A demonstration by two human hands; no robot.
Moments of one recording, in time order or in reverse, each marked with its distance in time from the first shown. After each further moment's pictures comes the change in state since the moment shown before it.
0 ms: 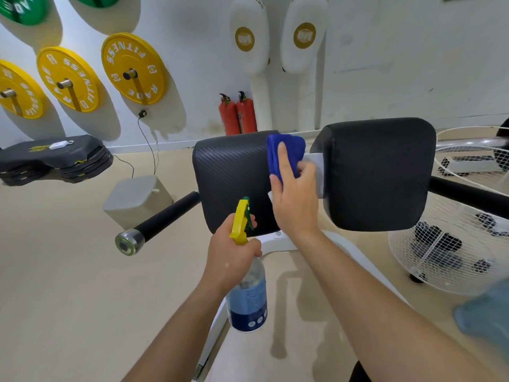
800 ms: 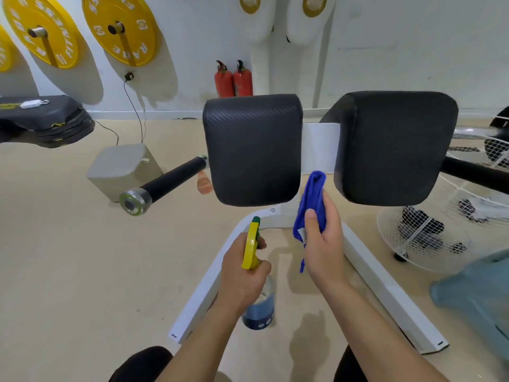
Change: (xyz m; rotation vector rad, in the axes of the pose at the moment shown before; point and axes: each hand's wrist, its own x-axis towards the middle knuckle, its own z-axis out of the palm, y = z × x) left_hand -0.048 -0.096 0.023 -0.013 -0.020 0.040; right_hand -0.123 -0.009 -0.047 0.624 -0.139 0.558
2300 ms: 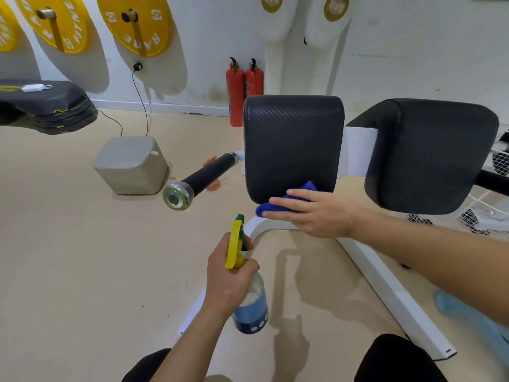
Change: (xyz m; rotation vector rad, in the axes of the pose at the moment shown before) left_hand 0.005 -0.032 -0.073 -0.176 0.077 -0.051; right_hand 0.106 -0.007 0.033 -1.490 -0.802 -1.939
